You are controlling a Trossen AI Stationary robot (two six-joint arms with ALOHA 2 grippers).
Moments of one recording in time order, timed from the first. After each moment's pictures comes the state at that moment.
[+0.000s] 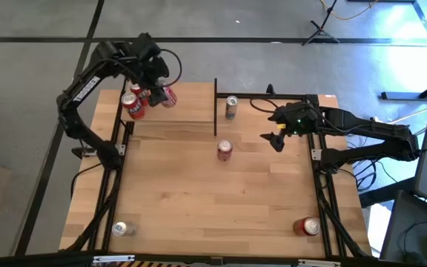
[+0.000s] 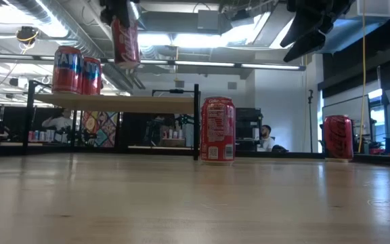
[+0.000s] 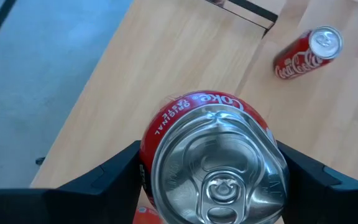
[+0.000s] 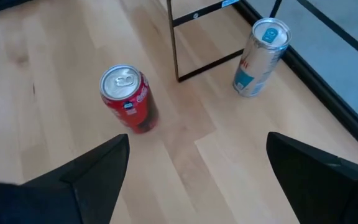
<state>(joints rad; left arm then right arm) 0.69 1.53 1.99 -1.57 0.07 0.17 -0.19 1.00 1.02 -0.76 0.12 0.19</state>
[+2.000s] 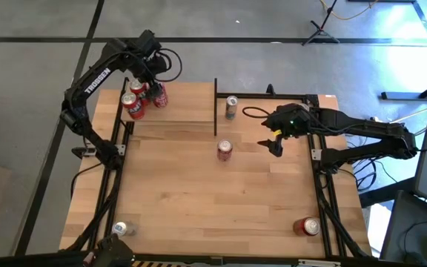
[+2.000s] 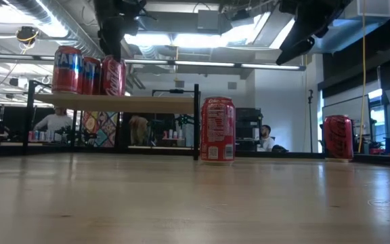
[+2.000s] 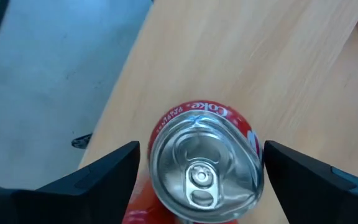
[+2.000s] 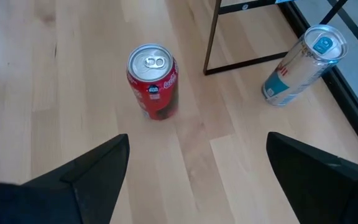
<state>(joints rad) 0.89 1.58 1.81 -1.47 0.02 0.40 -0.18 1.06 1.02 -0.73 0.01 0.03</state>
